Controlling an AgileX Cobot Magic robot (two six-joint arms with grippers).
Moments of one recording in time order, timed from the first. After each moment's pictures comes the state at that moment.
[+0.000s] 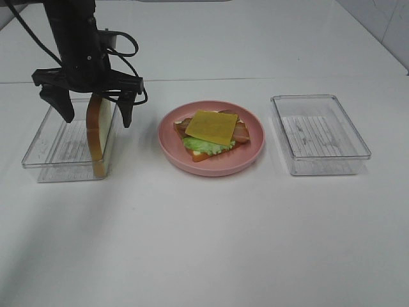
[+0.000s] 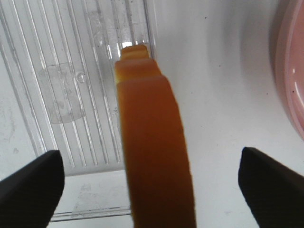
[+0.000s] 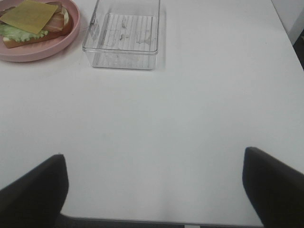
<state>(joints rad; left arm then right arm) -0.33 2.24 -1.90 0.04 1.22 -0.28 0.12 0.00 -0.46 -0.04 1.11 0.01</state>
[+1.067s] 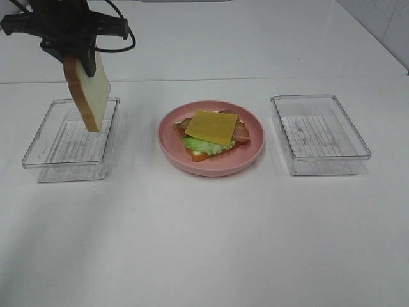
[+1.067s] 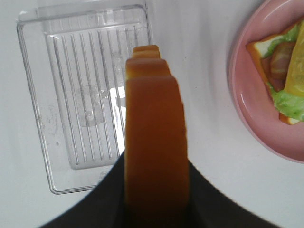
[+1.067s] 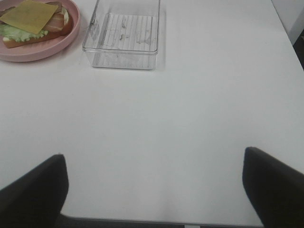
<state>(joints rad) -0.33 2.04 -1.90 0.06 1.22 -0.29 0.12 0.00 -0.46 -0.04 1.11 0.01</state>
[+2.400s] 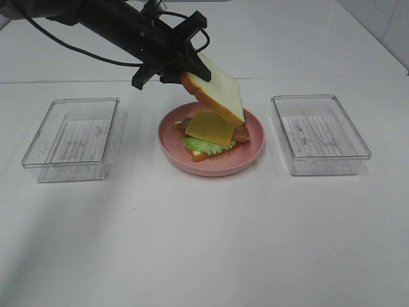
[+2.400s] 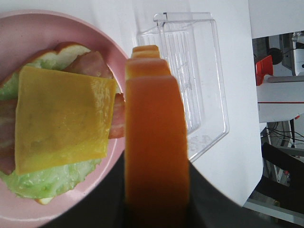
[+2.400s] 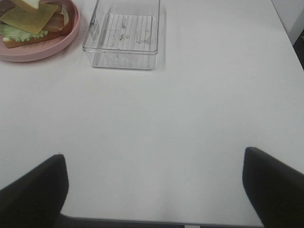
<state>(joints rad) -0.33 2.31 -1.92 -0.91 0.89 0.13 0.12 0.00 -0.46 -0.04 1.11 0.01</state>
